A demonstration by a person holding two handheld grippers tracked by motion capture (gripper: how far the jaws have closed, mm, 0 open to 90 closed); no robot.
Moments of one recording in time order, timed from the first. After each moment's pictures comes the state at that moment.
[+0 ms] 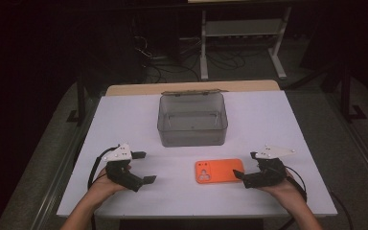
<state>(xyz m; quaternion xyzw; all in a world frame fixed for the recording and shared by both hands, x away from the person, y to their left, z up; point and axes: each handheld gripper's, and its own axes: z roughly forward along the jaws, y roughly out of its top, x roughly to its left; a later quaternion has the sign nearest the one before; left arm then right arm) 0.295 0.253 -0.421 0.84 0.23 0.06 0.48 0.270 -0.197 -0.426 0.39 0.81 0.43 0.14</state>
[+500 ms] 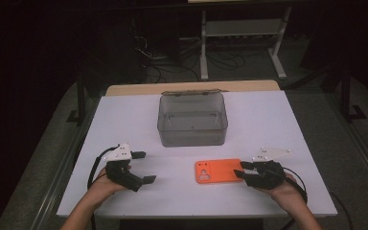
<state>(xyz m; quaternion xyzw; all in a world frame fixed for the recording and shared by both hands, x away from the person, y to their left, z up) 0.295 0.253 -0.421 0.84 0.23 0.06 0.48 0.263 -0.190 -0.420 0.36 0.83 0.40 0.11</state>
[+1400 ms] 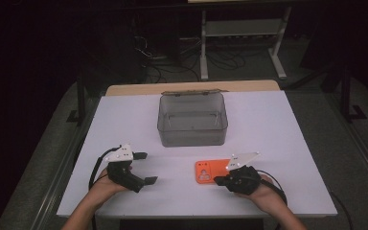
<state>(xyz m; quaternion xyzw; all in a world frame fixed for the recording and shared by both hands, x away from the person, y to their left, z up) 0.294 0.249 -0.422 0.85 0.23 0.06 0.48 0.264 -0.130 -0.430 0.27 0.88 0.39 0.04</state>
